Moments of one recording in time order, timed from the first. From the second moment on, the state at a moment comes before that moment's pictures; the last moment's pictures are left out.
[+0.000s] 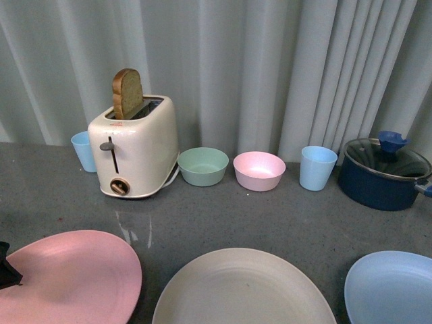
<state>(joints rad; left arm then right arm) 0.31 2.06 1.02 -0.08 0.28 0.45 0.00 0.00 0.01 0.00 0.00 0.00</state>
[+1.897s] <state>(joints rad) 0.41 1.86 1.16 -0.35 0.46 0.34 0.00 0.00 0.01 0.00 0.00 0.00</state>
